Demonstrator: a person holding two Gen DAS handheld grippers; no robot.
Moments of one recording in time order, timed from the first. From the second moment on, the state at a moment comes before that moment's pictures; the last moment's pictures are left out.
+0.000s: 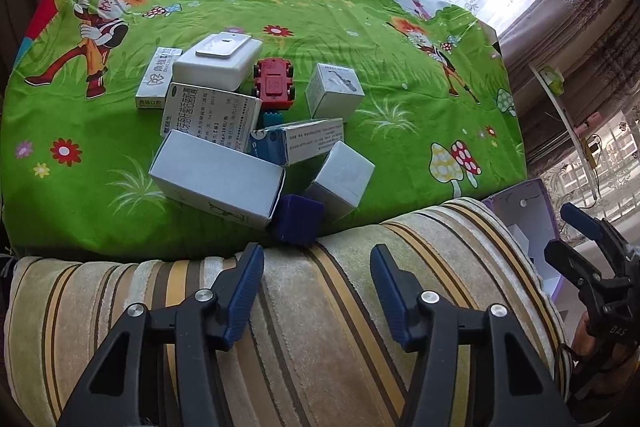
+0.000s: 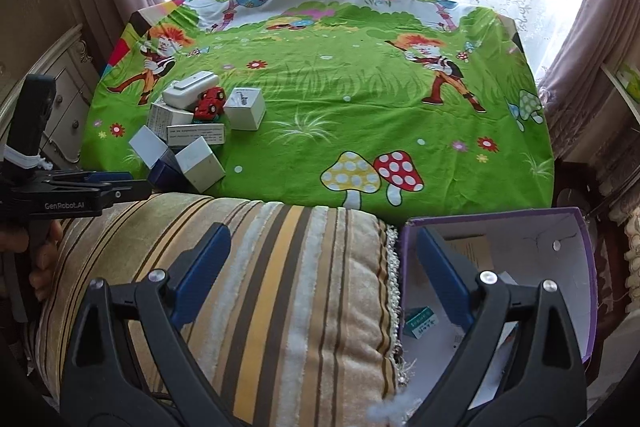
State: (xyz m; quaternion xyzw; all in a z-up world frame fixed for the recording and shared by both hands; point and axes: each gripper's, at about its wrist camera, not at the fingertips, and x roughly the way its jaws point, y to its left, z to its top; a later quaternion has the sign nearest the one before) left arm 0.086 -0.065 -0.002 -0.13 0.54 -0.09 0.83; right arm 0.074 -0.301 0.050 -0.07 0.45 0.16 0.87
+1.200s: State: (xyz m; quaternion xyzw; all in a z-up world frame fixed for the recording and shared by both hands) left arm 0.095 -0.034 -0.006 -0.23 0.50 -0.11 0.83; right arm 0.126 -0.183 0.007 -0.15 0.52 0.25 0.81
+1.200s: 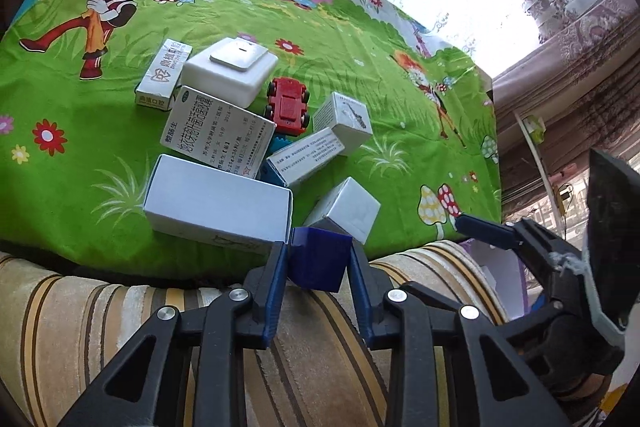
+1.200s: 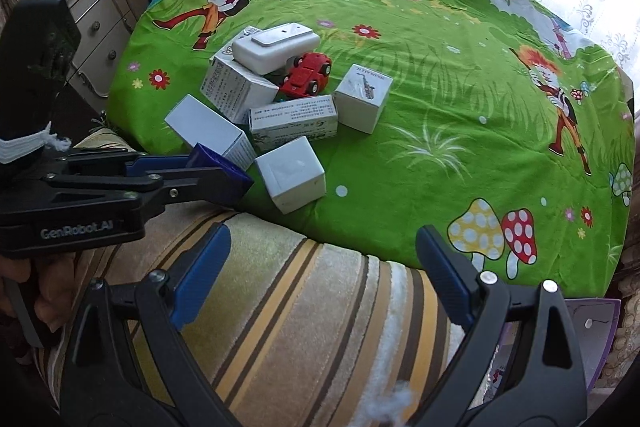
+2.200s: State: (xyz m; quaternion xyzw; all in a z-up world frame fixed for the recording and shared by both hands) left arm 0.084 -0.017 0.004 -0.26 0.46 -0.10 0.84; right arm 0.162 -0.159 -0.020 -0.15 0.53 0.25 0.80
